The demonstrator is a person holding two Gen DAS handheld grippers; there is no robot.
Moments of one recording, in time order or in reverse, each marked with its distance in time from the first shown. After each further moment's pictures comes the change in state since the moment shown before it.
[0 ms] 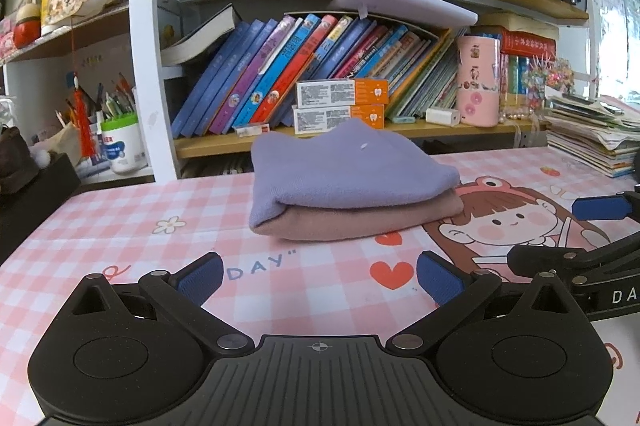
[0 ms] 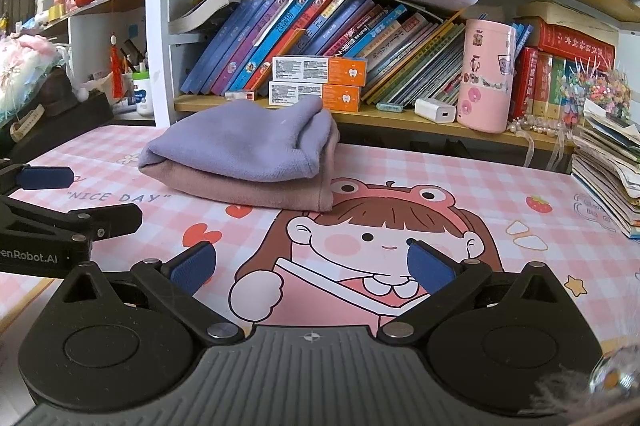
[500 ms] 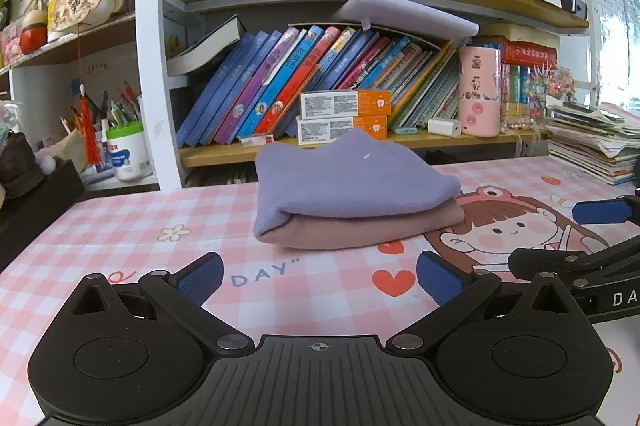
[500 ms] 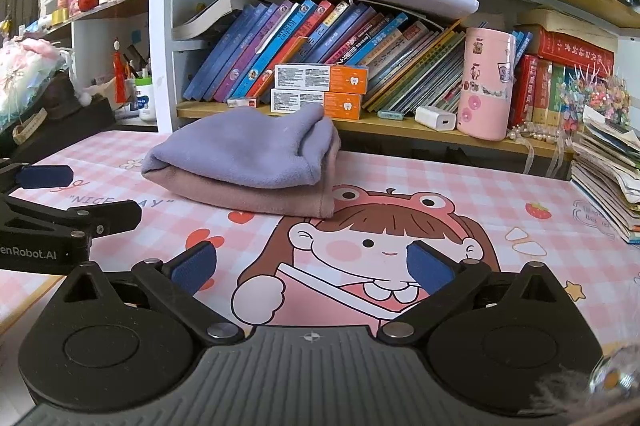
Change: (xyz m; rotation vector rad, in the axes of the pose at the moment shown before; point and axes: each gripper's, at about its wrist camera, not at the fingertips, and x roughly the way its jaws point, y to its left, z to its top) left arm -0.005 0.000 0.000 -0.003 -0.032 0.011; right arm -0.004 0.001 -0.001 -0.006 -0.024 0.003
